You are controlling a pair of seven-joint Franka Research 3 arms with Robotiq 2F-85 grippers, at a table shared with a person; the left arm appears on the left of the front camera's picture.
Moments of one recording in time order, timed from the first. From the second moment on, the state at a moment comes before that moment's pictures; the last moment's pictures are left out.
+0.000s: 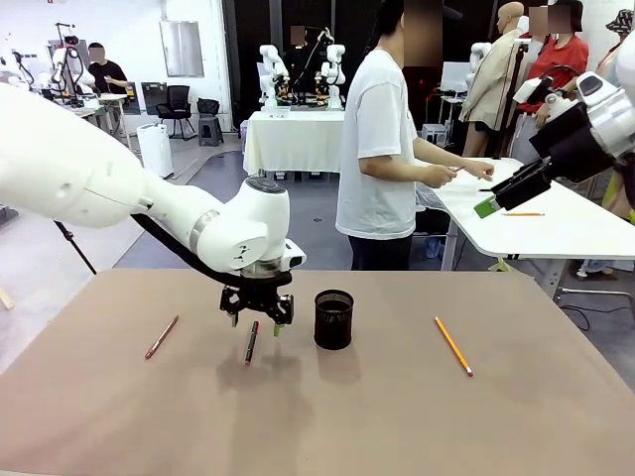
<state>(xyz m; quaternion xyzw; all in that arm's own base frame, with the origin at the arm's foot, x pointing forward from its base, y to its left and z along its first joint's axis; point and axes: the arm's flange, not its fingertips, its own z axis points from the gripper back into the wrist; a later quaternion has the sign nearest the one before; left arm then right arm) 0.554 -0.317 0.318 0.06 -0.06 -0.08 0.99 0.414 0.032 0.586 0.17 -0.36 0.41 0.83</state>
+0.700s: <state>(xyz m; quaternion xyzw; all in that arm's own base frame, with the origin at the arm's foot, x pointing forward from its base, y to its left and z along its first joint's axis) 0.579 -0.307 0.313 0.04 -0.07 -0.04 1.00 0.414 0.032 0.586 0.17 -0.36 0.41 0.83</state>
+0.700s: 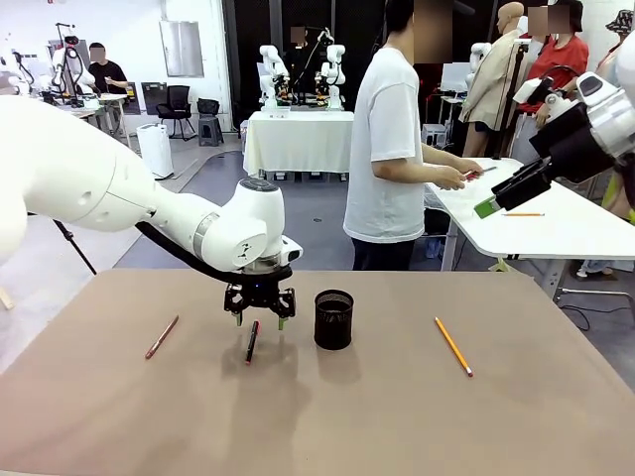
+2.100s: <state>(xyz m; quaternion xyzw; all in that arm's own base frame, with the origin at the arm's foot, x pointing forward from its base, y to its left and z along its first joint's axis) 0.585 -0.291 0.309 0.03 -0.03 0.00 1.00 0.414 0.032 0.586 0.17 -0.36 0.41 0.83</state>
